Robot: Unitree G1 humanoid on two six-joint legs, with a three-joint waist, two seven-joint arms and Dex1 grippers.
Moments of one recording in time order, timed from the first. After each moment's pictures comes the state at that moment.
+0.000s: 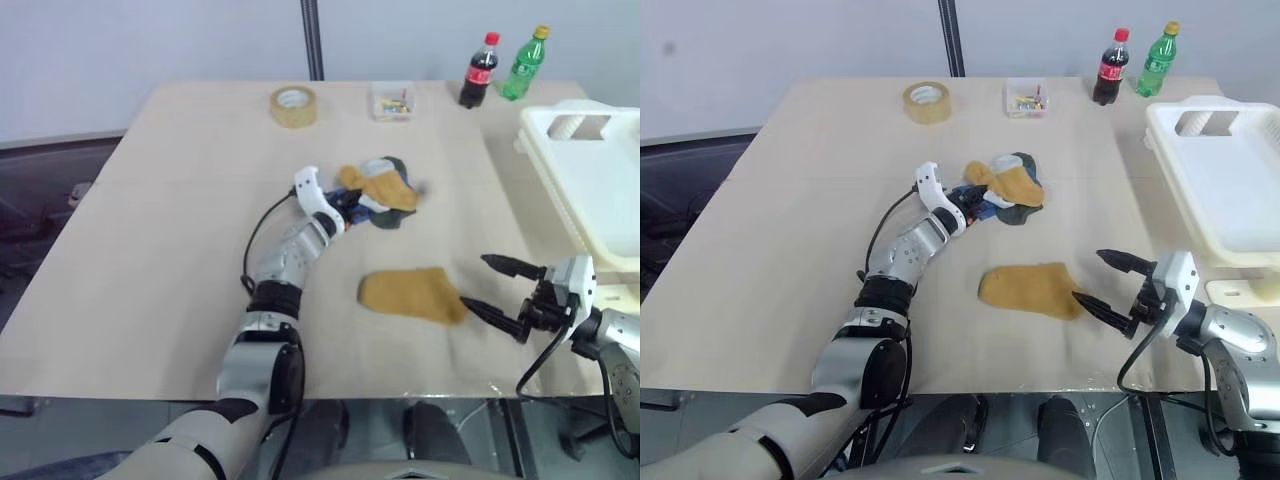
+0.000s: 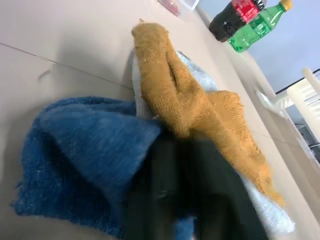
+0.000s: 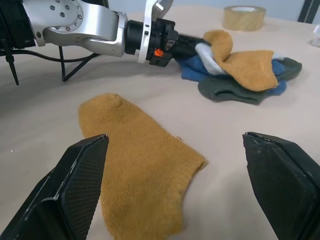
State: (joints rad) left arm -0.82 0.00 0.21 0.61 -0.54 0.45 -0.27; right arm 0.08 -0.63 -0.21 -0.20 0.53 0.11 1.05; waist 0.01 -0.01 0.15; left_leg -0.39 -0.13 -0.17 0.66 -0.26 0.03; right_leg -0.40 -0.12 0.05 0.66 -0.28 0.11
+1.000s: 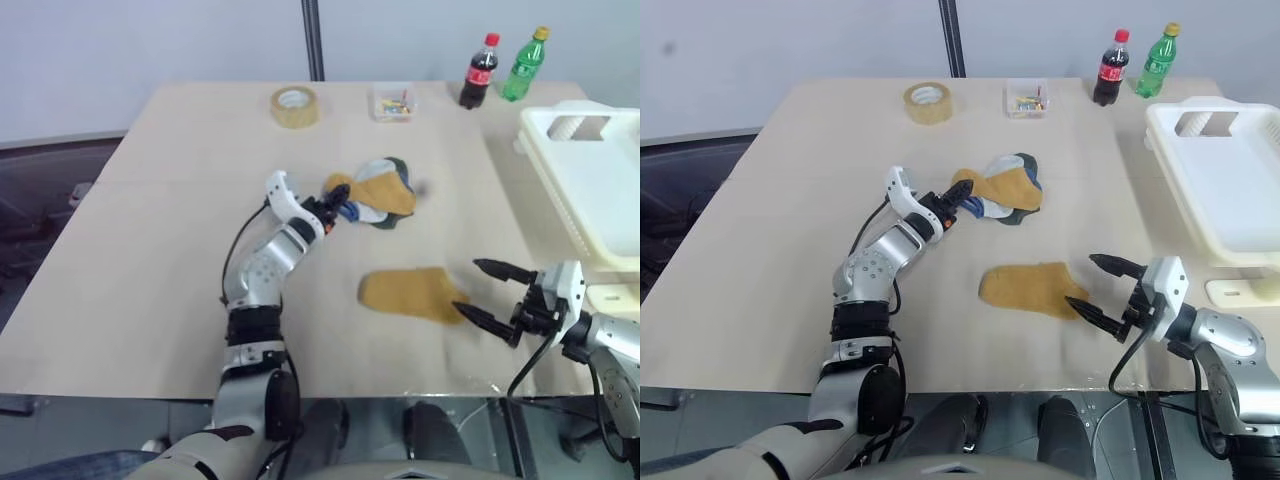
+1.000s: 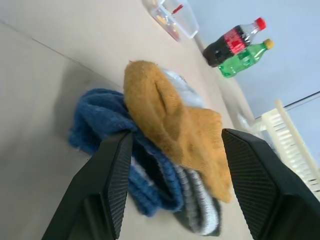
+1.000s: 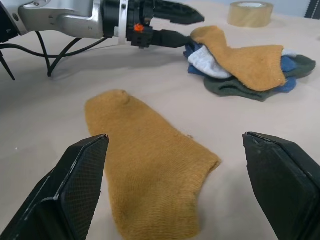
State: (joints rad) left arm -0.67 -0.02 0.34 0.24 -0.67 0.71 -0.14; right arm 0.08 -0.60 -0.18 -0.22 0.50 0.10 1.03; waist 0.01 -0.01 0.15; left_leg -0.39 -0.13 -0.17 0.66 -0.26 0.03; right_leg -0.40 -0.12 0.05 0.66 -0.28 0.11
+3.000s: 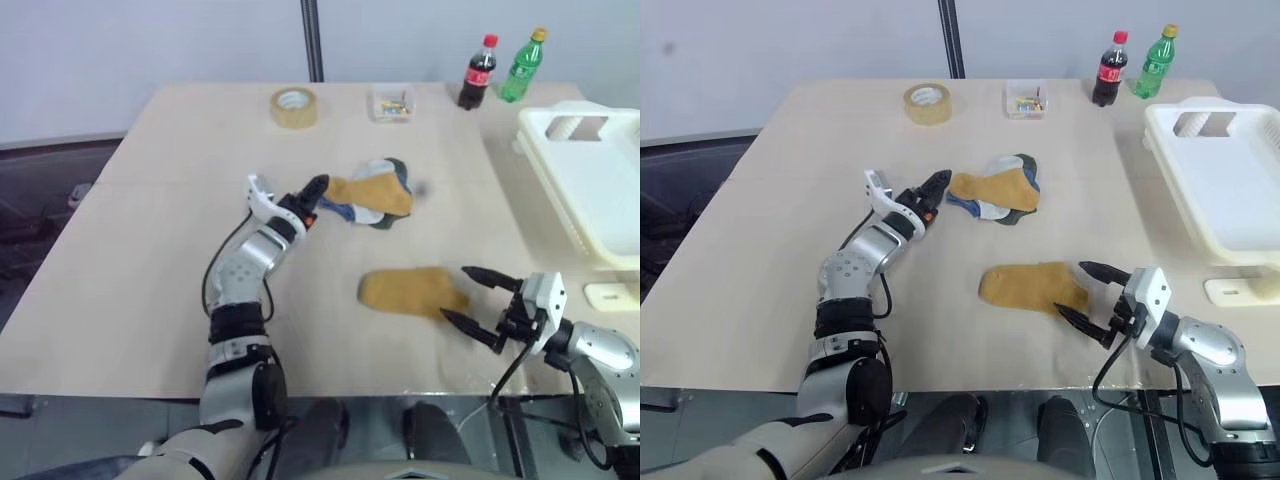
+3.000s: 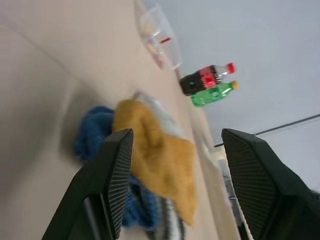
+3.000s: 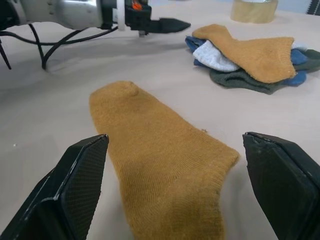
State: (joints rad) left arm -0.69 0.05 0.45 0.40 -0.86 0.70 -0.20; right arm 0.10 -0.56 -0.12 -0.21 0.44 0.04 1.00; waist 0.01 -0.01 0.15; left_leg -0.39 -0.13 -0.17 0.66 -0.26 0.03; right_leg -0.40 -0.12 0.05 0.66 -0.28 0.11
